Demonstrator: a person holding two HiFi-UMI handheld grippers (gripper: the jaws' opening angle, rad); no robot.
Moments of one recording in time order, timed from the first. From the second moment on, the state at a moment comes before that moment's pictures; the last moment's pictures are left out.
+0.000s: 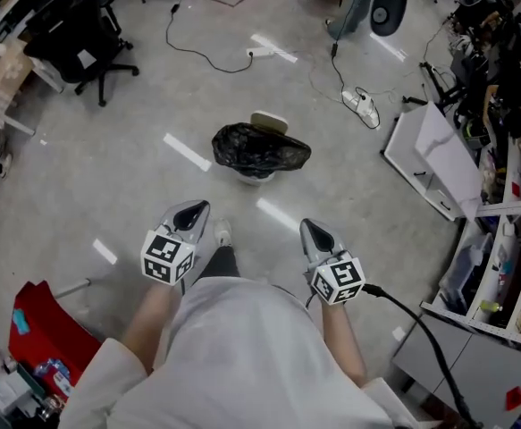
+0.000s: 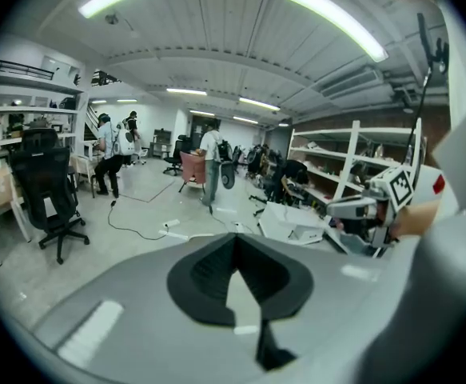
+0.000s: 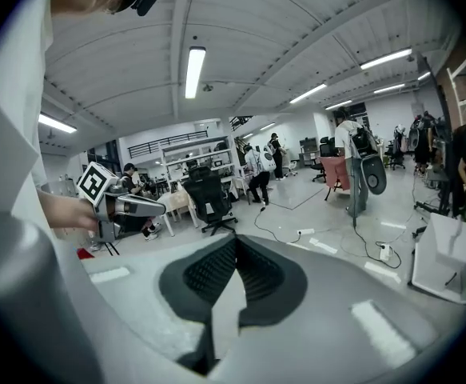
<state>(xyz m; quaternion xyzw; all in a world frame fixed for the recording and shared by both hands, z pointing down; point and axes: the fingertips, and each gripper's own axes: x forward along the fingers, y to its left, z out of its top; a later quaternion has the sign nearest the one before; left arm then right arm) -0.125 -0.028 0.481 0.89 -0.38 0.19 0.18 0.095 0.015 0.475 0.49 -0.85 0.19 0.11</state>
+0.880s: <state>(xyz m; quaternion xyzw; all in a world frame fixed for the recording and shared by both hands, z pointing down) -0.166 -0.187 0.594 0.86 -0.37 0.22 0.27 0.088 -0.131 0.564 0.52 -0.80 0.24 0.17</state>
